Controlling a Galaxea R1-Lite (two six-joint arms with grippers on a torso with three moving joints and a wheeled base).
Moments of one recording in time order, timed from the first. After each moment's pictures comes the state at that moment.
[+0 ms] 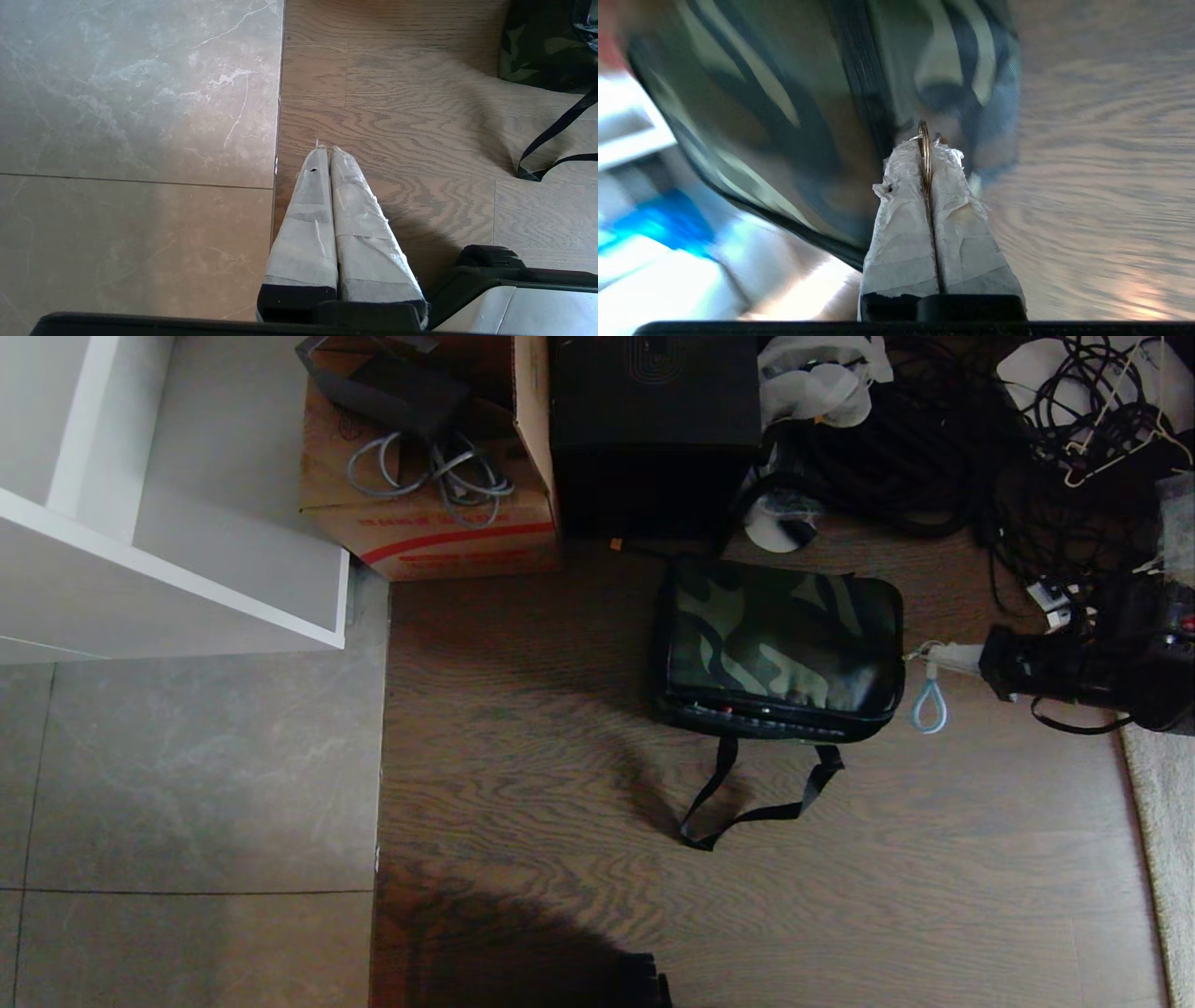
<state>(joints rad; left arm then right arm) 0.00 0.00 0.00 -0.01 0.01 -0.04 -0.34 2.15 -1.35 -0.49 0.86 0.44</state>
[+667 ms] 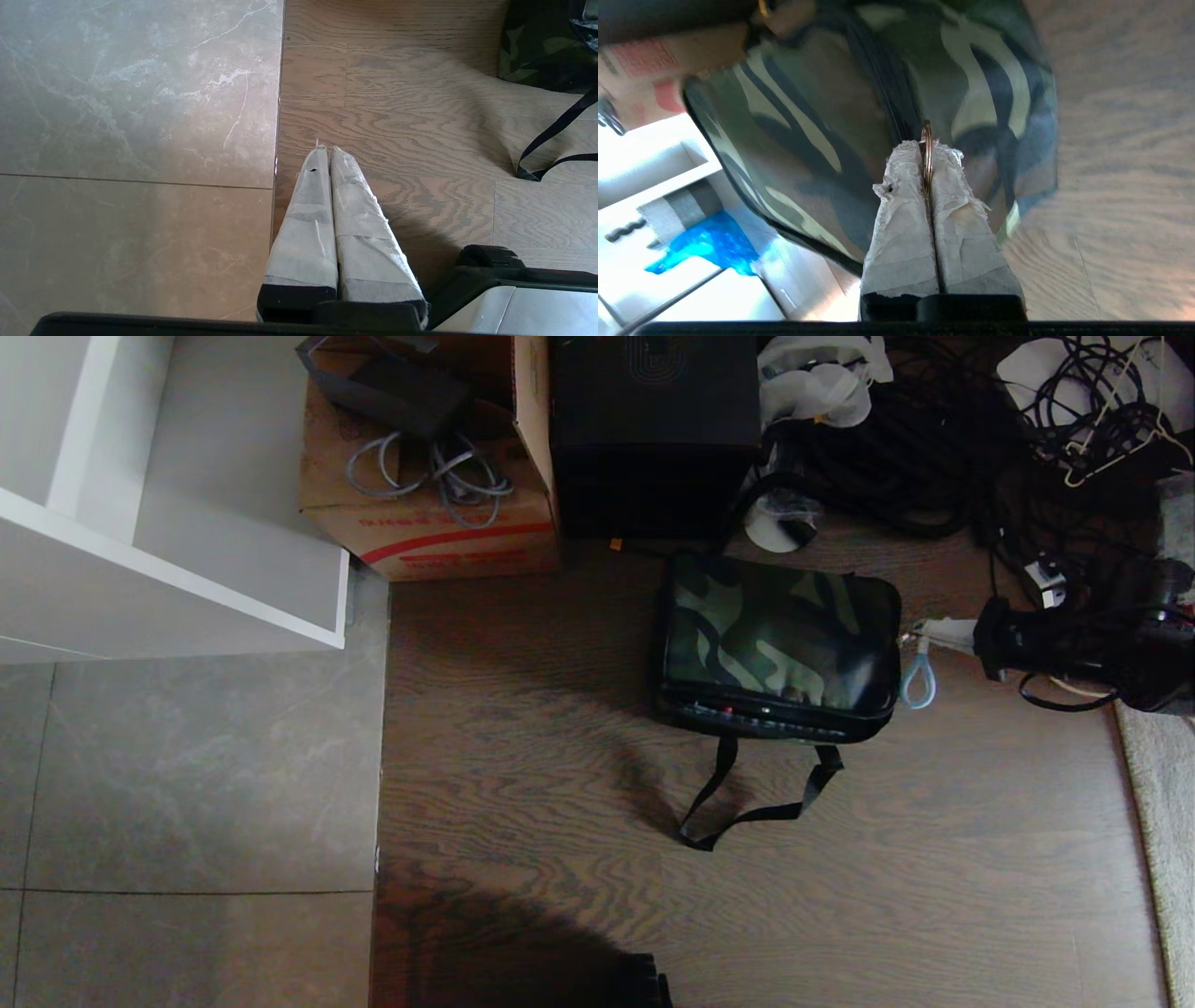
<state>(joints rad) 0.00 0.00 0.00 -0.01 0.01 -0.04 -0.32 2.17 -1.44 -0.49 0.86 0.59</state>
